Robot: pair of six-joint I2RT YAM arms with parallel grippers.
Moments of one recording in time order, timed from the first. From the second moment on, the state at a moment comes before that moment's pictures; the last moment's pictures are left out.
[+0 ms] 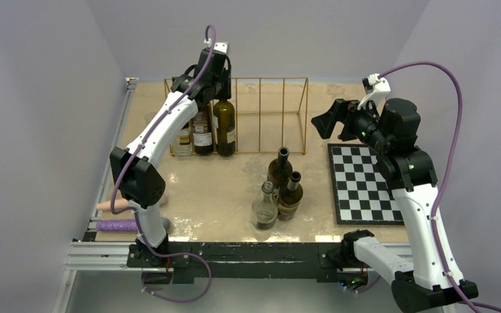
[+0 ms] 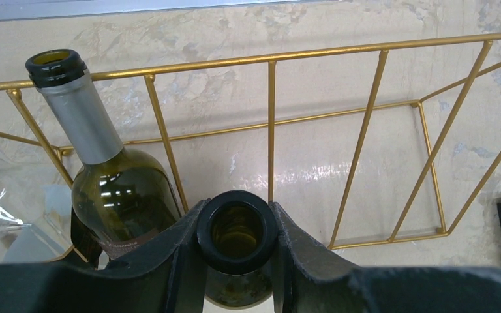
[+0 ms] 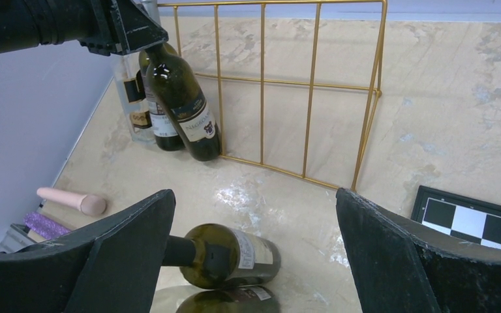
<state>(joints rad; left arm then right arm) -0.45 1.86 1.93 -0.70 -0.23 -0.29 0.18 0.96 1.33 -0.64 -0.28 0.29</state>
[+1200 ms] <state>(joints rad) -0.39 2.09 2.01 -0.56 -0.17 -0.28 0.18 0.96 1.32 -0.64 -0.22 0.29</state>
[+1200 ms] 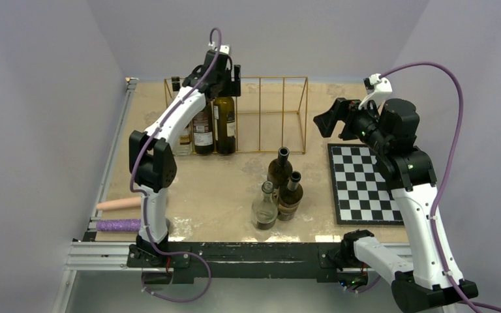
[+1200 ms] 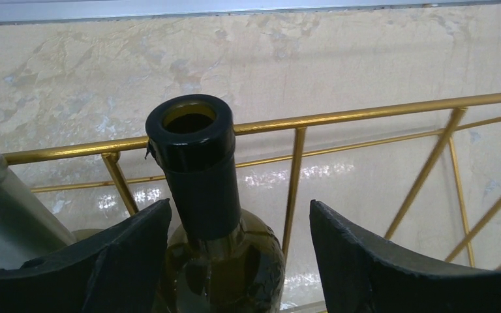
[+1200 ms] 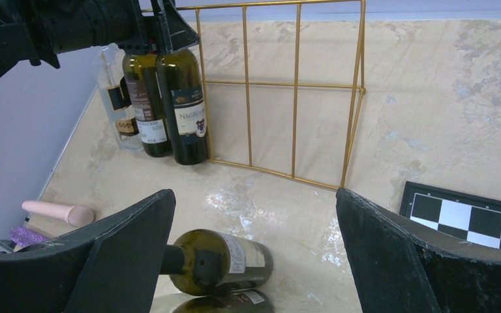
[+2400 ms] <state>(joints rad) -0.67 1.12 1.25 -0.45 0.83 -0.03 0.18 1.04 1.41 -0.62 -0.39 0.25</state>
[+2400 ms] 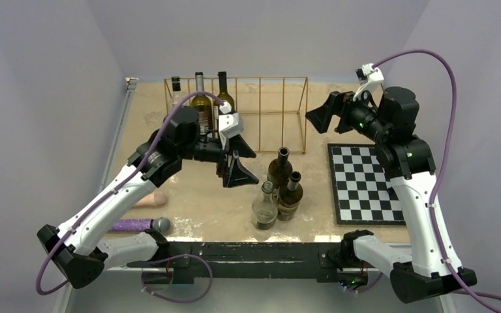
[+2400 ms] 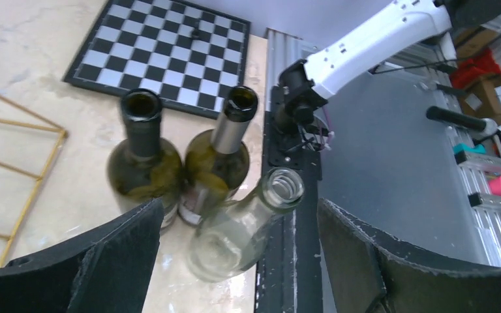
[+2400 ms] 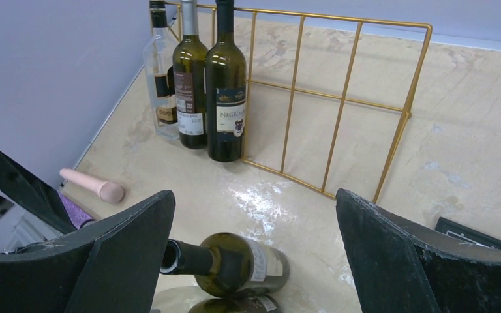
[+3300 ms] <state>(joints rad) -0.87 1.16 1.10 -0.33 0.71 0.01 0.18 1.06 1.41 -0.63 -0.39 0.28</state>
